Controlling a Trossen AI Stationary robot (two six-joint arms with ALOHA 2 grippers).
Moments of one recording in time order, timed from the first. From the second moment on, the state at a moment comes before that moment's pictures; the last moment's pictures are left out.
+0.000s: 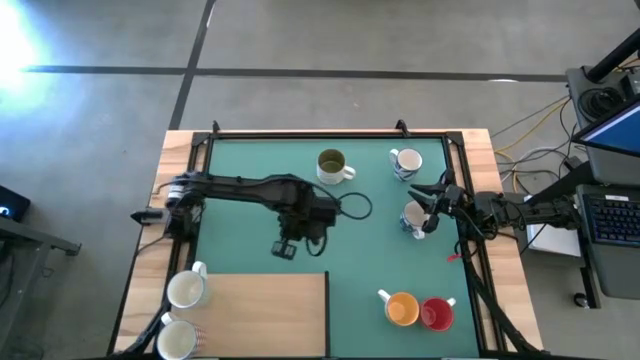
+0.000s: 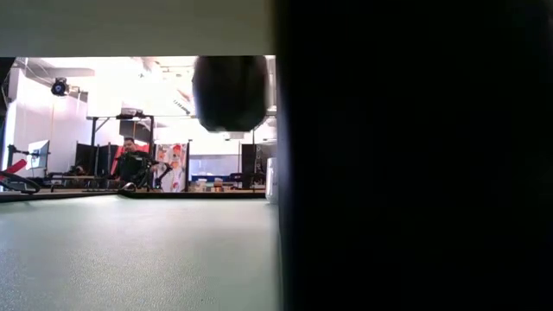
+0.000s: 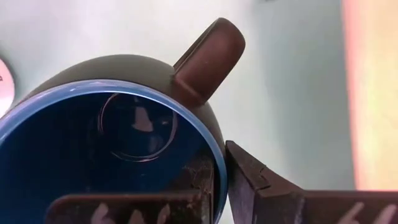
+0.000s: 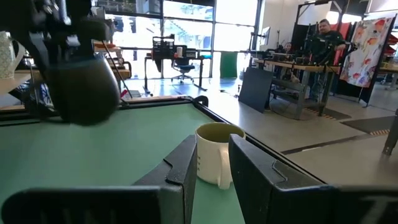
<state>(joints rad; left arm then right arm) -0.12 1.96 2.02 -1.57 0.04 0.19 0.07 0.04 0.03 0.06 0.47 -0.08</state>
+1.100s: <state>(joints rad) -0.76 1.52 1.73 -1.41 0.13 -0.08 0.07 0.04 0.03 0.06 0.47 -0.08</state>
